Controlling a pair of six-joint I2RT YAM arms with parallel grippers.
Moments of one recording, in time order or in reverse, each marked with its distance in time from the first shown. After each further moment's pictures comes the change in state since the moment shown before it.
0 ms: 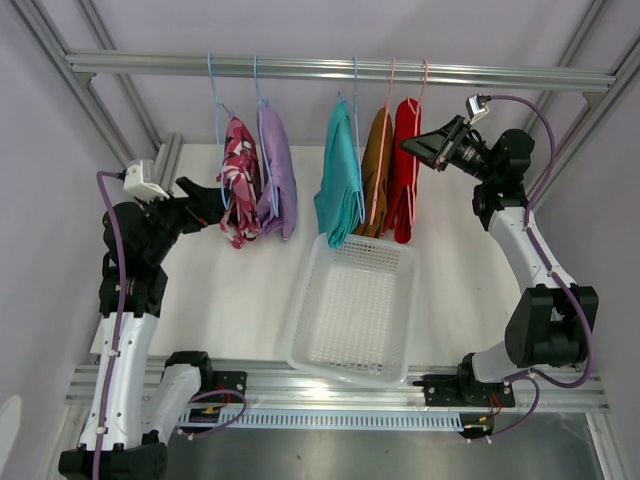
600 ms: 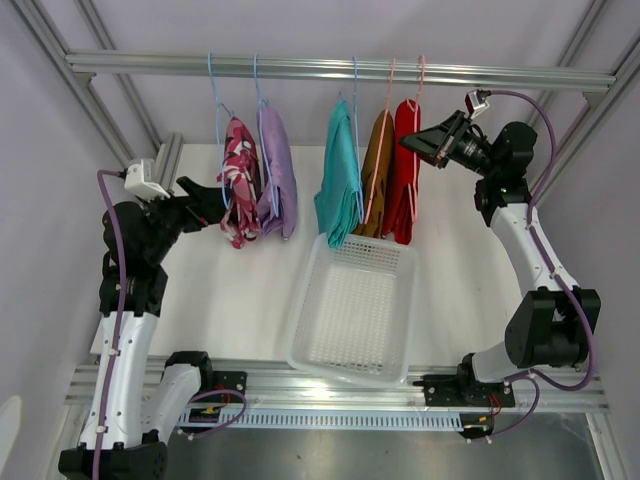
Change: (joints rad) left arm -0.002 0.004 0.000 0.017 0.023 0.000; right arm 0.006 -0.002 0.056 -0.079 -0.008 0.027
